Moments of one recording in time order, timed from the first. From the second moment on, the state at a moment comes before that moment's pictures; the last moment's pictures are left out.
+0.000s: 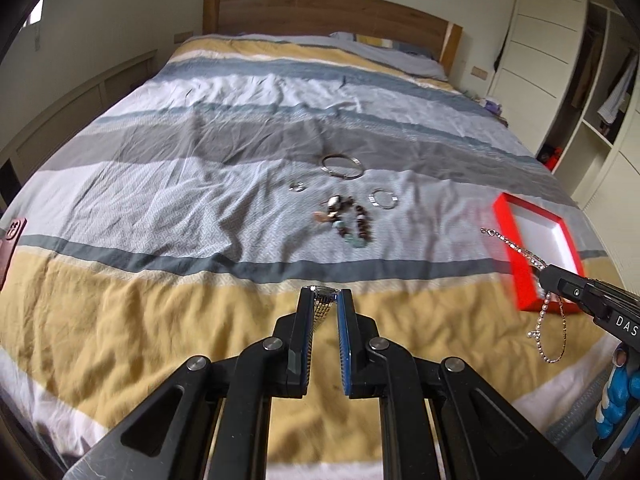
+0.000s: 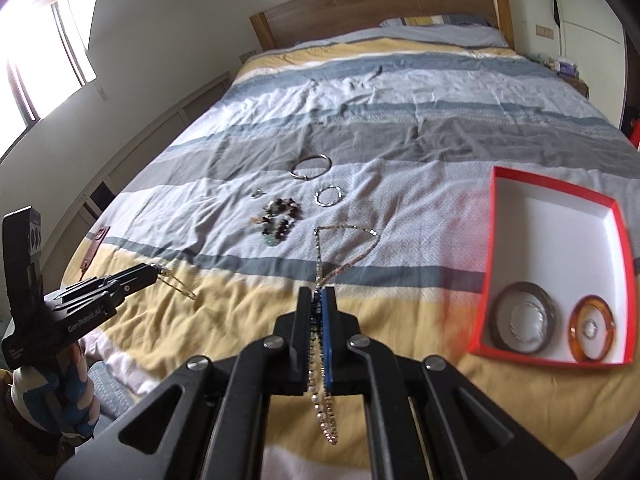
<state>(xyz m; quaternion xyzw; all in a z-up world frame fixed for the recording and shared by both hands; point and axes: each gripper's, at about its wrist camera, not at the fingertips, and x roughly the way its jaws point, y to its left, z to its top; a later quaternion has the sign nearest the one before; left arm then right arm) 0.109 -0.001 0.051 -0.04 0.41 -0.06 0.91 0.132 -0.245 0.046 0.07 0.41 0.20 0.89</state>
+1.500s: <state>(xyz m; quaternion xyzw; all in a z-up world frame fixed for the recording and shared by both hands) 0.240 -0.332 0.030 0.06 0.44 -0.25 0.86 0.207 -0.494 0.020 0.09 0.39 0.07 0.91</state>
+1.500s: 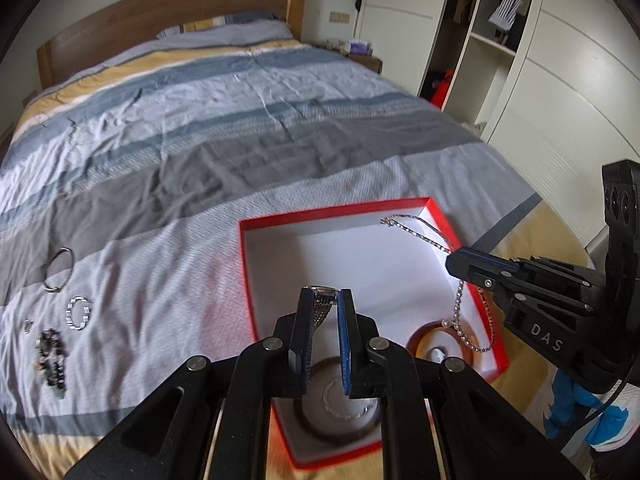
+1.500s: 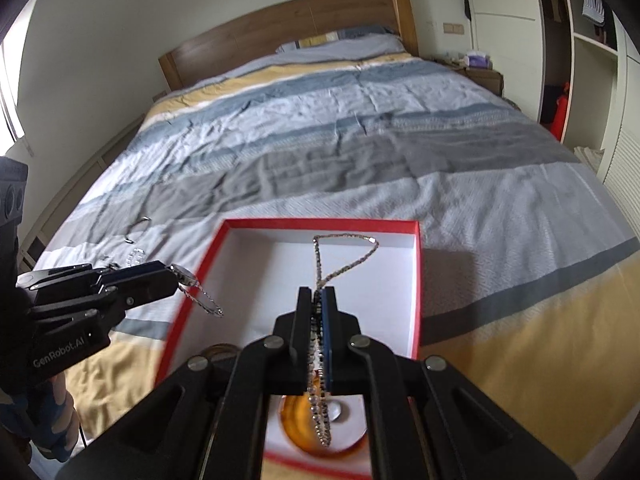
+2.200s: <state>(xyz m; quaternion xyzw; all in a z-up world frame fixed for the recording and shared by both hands) 0.256 -0.334 -0.037 0.05 0.49 -0.24 0.84 0.234 -0.503 -0.041 0.07 0.46 0.07 0.88</state>
